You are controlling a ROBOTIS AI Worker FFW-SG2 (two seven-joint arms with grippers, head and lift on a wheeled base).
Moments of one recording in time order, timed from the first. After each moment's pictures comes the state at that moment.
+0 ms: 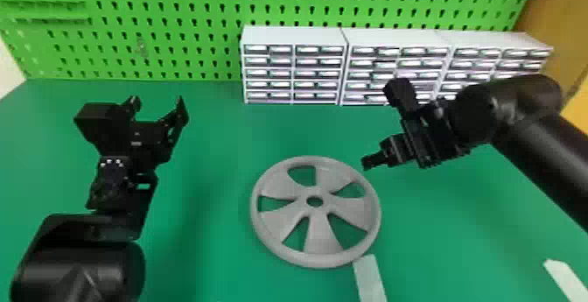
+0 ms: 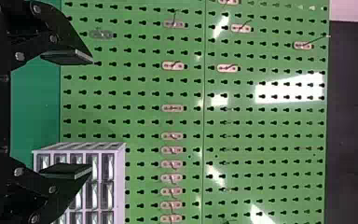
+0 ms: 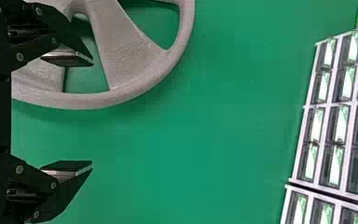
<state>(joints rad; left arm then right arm) -0.08 0.09 0.00 -1.64 0.09 -0.05 0.00 -0.88 -0.46 0.68 -1.19 -0.85 1.18 -0.01</state>
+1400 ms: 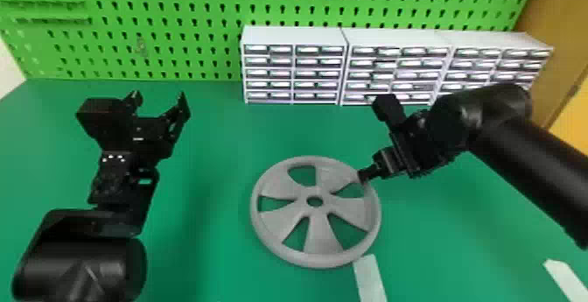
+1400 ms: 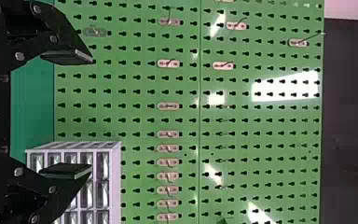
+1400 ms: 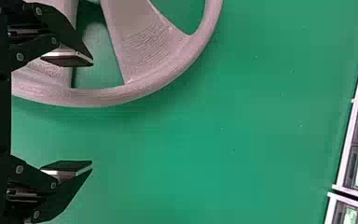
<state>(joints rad) -0.09 0.09 -0.01 -1.64 0.08 -0.05 0.00 -0.94 -0.39 0.80 -1.00 -0.84 1.14 -0.01</state>
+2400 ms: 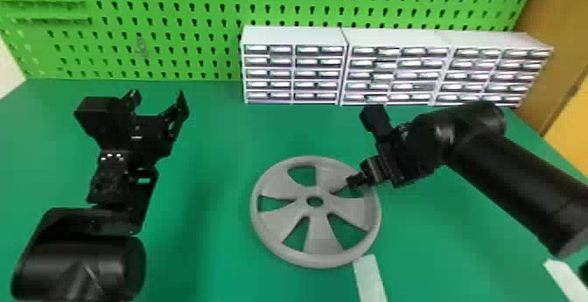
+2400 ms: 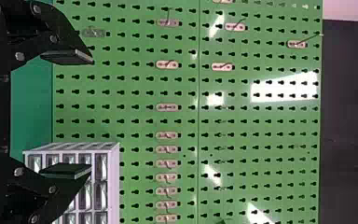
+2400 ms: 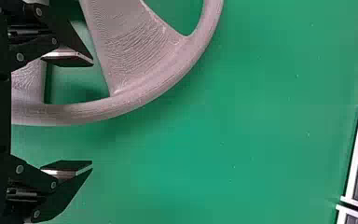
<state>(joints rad) -0.10 0.09 -0.01 -1.64 0.09 -0.05 0.00 -0.94 -0.31 0.84 -0.86 -0.82 1.01 0.00</state>
